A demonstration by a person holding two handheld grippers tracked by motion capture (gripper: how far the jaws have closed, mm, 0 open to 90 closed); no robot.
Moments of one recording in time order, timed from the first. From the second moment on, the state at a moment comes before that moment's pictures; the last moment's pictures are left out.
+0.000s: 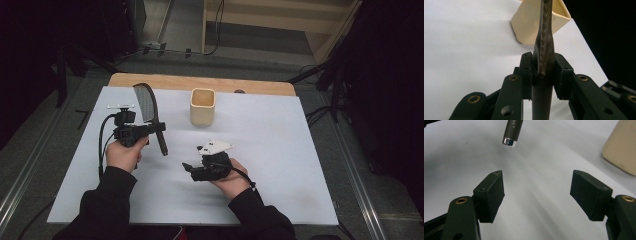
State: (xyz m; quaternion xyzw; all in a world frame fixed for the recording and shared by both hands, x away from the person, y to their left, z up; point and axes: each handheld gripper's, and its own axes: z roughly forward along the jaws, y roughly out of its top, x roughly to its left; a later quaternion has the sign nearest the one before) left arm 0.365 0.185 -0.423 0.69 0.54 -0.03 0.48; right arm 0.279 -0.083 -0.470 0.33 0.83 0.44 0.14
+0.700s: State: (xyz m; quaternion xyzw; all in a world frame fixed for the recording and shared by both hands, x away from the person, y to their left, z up) left arm 0.366 0.186 -0.424 0.70 0.54 -0.03 0.48; right arm 0.274 -0.114 -0.465 0.33 0.83 0.42 0.15
